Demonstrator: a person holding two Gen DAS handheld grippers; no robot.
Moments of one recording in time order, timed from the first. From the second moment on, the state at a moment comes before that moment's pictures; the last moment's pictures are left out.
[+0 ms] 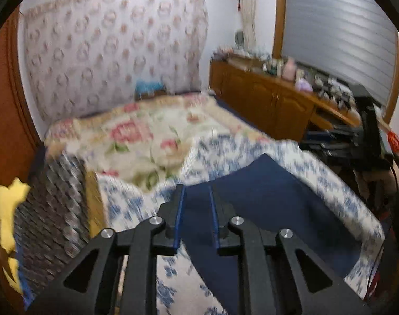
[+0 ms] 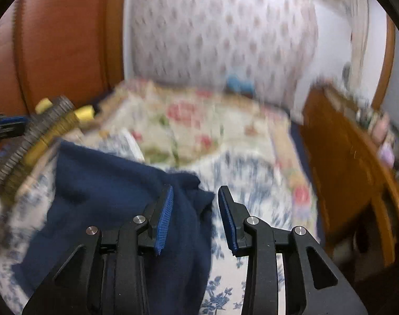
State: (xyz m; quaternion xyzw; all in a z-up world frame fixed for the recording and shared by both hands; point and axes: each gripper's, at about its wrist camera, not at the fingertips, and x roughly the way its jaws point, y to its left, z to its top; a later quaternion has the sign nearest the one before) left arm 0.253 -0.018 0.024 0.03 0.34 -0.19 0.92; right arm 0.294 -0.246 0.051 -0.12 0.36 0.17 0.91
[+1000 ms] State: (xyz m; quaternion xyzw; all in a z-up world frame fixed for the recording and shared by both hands) left arm 0.079 -0.038 -0.069 0.03 0.40 -0.24 0.88; right arm 0.132 -0.252 -0.014 -0.10 0.39 0.23 0.89
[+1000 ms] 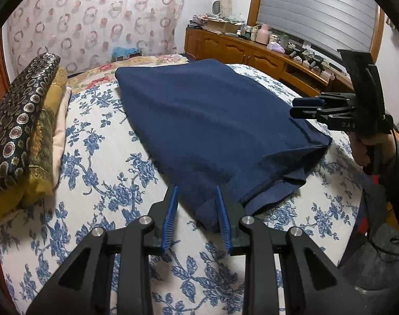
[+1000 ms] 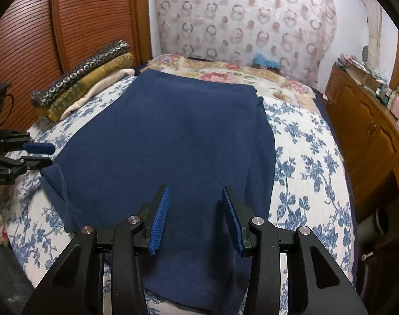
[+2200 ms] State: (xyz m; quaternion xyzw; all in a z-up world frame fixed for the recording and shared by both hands) left arm 0.013 -0.042 -0.047 0.02 0.38 -0.24 0.89; right arm 0.096 -0.301 -0.028 -0.06 0.41 0.21 0.89
